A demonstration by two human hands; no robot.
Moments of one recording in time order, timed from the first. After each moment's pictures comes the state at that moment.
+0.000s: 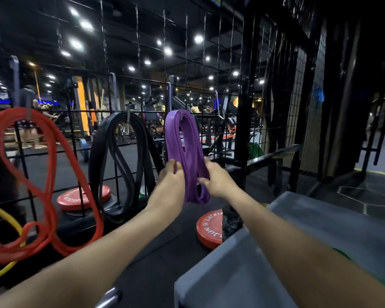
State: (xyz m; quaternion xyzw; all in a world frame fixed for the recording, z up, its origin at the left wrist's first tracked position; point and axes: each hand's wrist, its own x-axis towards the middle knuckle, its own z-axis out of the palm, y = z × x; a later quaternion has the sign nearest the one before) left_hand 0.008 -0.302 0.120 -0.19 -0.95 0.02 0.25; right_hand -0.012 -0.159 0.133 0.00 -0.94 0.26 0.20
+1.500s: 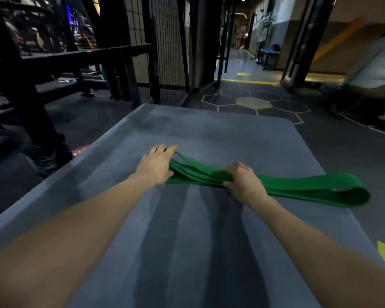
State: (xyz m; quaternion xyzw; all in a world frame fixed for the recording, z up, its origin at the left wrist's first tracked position) left_hand 0.028 0.110 -0.096 -0.54 -0.84 -0.08 0.02; right_hand 0.235 0.216 -0.110 -0.40 -0.90 0.13 0.10
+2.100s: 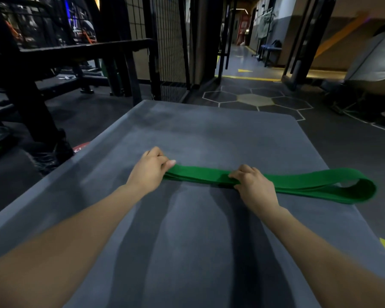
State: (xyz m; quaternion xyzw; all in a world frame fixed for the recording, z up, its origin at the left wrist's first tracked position) left_hand 0.015 0.089 -0.124 -0.54 -0.80 -0.26 0.04; right_hand 0.253 0.203 -0.122 -0.40 -0.91 0.03 0.13
